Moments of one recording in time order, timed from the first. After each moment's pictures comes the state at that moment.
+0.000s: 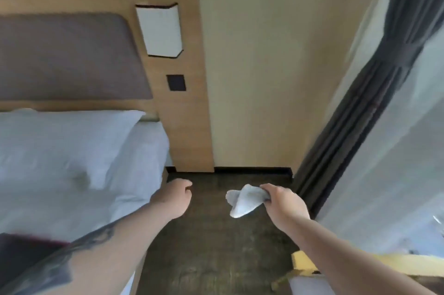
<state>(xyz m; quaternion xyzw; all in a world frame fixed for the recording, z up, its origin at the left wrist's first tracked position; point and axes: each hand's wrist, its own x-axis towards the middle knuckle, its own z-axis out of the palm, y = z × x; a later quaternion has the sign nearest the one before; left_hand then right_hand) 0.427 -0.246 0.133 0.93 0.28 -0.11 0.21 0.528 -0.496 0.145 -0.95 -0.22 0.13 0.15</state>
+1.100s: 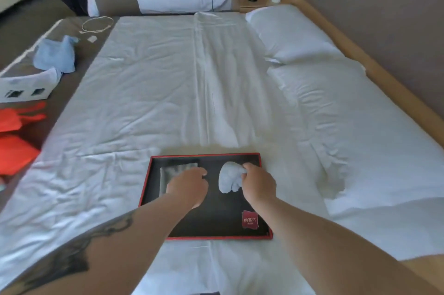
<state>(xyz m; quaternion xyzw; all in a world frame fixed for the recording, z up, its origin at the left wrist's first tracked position) 0.057 -0.010 0.067 0.49 0.82 0.01 0.29 0.222 0.060 0.055 -0.59 -0.77 0.23 0.03</state>
